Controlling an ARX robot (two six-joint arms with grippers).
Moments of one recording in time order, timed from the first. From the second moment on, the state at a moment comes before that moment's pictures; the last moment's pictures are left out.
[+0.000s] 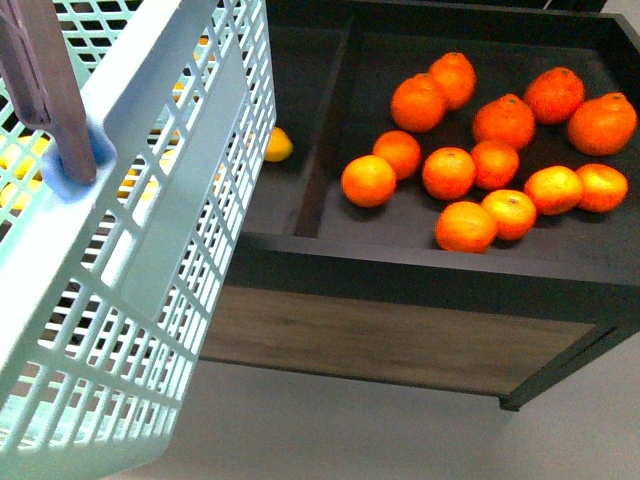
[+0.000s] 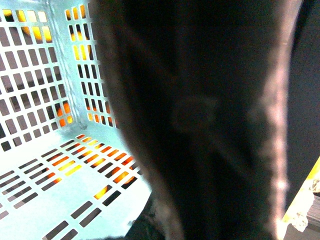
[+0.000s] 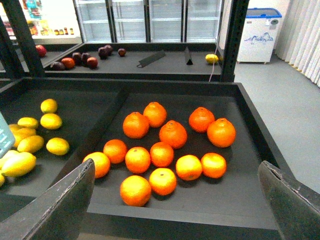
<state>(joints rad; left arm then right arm) -0.15 1.12 0.77 -0.01 0.05 -1.60 0.00 0.00 0.02 0.00 0.00 0.00</state>
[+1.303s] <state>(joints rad) -0.15 1.12 0.77 -0.01 0.05 -1.60 0.00 0.00 0.02 0.00 0.00 0.00</state>
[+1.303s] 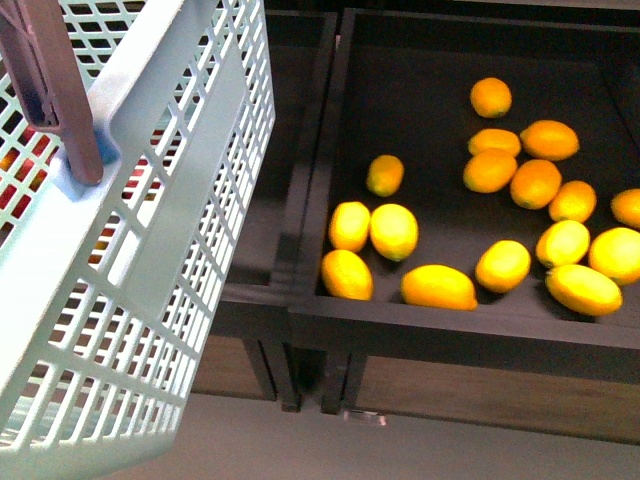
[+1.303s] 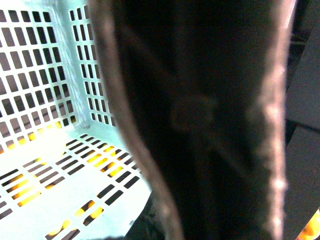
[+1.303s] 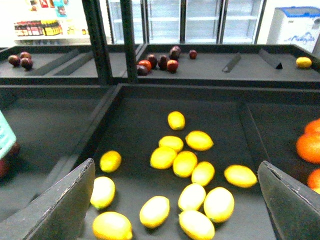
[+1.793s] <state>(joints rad) -0.15 1.12 0.77 -0.01 0.05 -1.60 0.00 0.00 0.02 0.00 0.00 0.00</state>
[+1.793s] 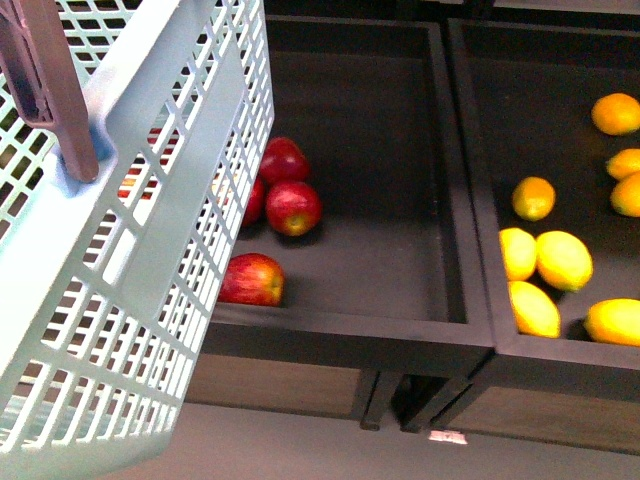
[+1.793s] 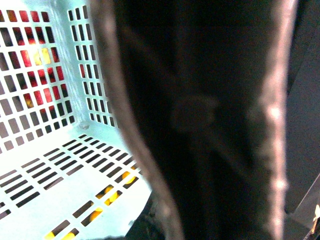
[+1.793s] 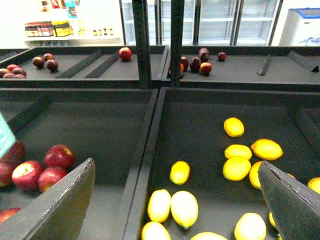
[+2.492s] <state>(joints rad) -0.43 1.50 1.08 -0.02 0.03 -0.73 0.00 0.00 0.02 0.00 0.00 0.00</state>
